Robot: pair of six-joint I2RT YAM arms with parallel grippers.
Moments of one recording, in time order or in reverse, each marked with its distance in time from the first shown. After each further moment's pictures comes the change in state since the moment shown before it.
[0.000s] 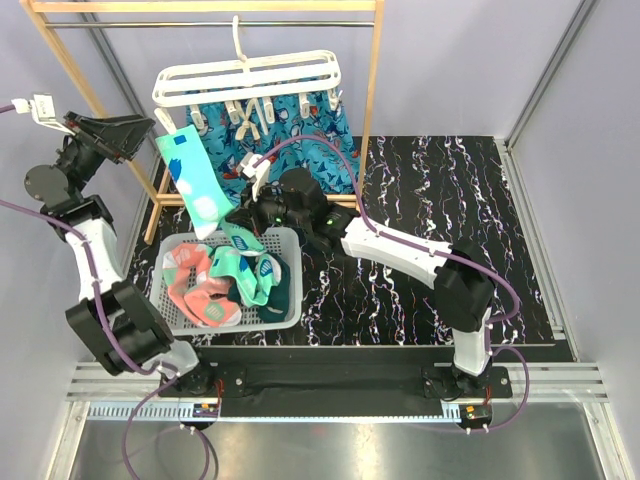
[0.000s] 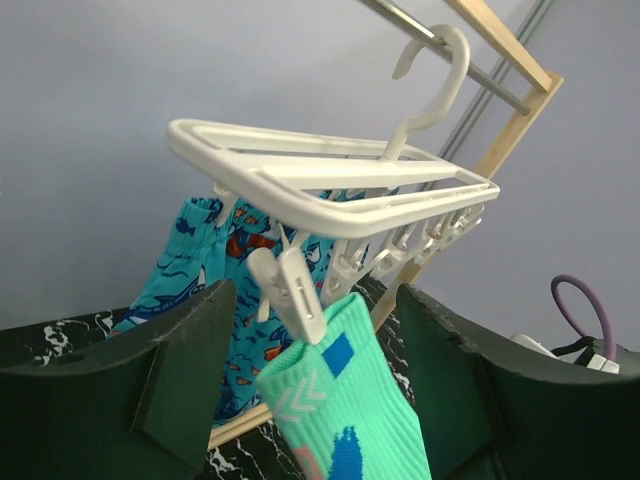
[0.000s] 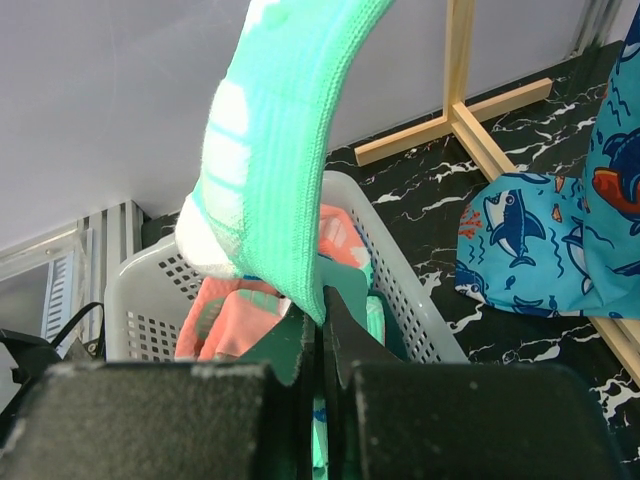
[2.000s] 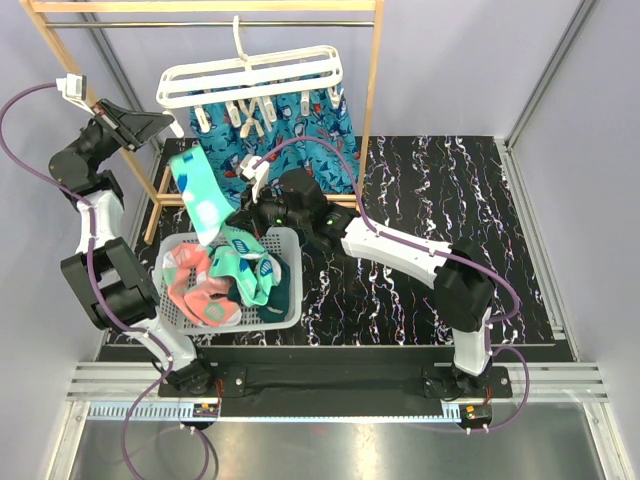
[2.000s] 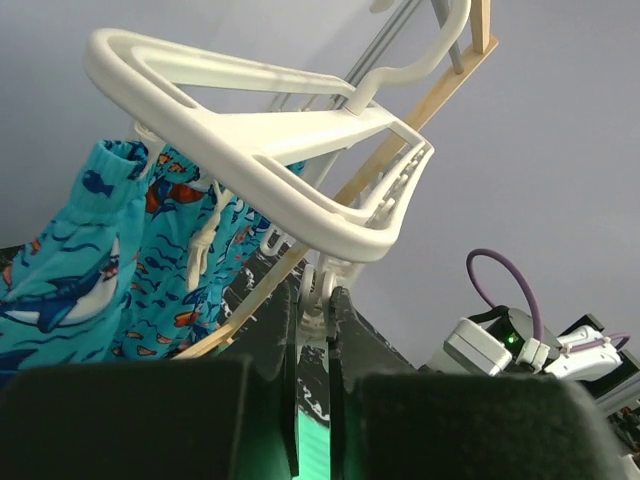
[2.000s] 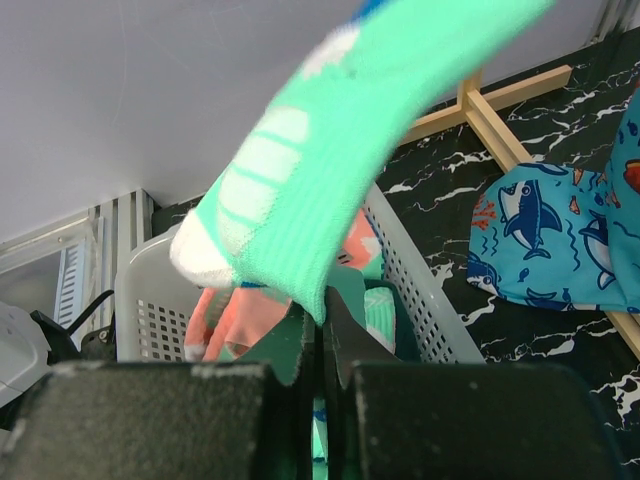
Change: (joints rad) left arm -0.098 0.301 0.188 0.340 0.161 -0.465; right arm 0.000 0.000 -0.003 -0.016 -0.028 0.006
